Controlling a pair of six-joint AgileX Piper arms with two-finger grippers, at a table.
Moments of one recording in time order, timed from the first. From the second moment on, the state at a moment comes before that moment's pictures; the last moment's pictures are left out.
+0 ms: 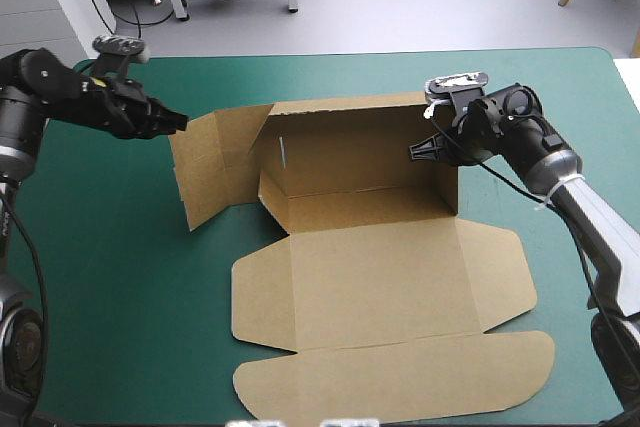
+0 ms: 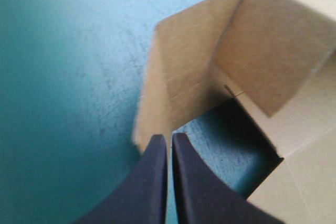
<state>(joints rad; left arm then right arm) 0.06 1.59 -1.69 -0.43 1.25 0.34 0.32 1.64 -1.50 -0.15 0.96 0.16</state>
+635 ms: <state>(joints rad) 0.44 1.59 -1.28 -0.84 1.07 0.34 0.32 1.66 -1.63 -0.10 1.12 0.13</state>
